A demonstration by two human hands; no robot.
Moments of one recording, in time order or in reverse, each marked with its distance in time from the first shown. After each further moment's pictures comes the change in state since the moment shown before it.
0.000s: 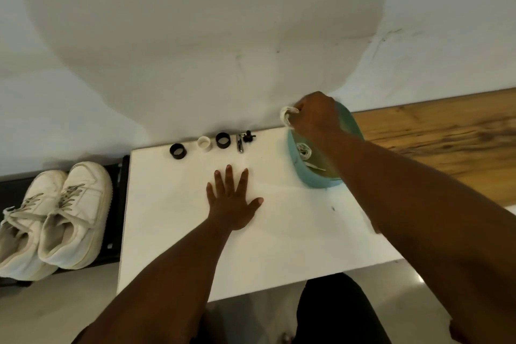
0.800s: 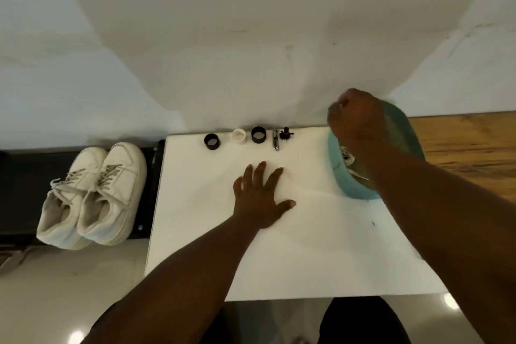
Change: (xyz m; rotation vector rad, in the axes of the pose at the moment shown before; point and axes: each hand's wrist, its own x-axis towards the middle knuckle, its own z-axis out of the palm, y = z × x) left_hand 0.002 -0.008 -0.008 -0.053 0.141 0.044; right_hand 0.024 0.005 0.037 0.018 0.149 -0.061
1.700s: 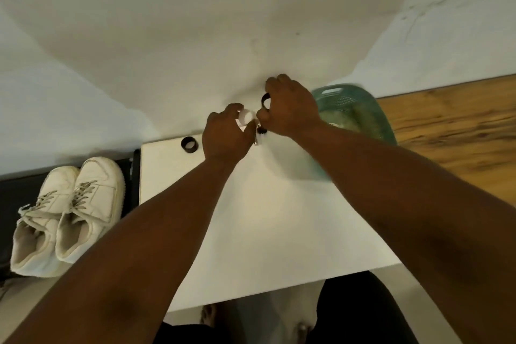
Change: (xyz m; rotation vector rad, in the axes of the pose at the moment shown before) left_hand 0.074 -0.002 -0.107 -0.334 0.503 -0.066; right_hand -0.005 -0.063 0.040 -0.077 -0.108 -0.343
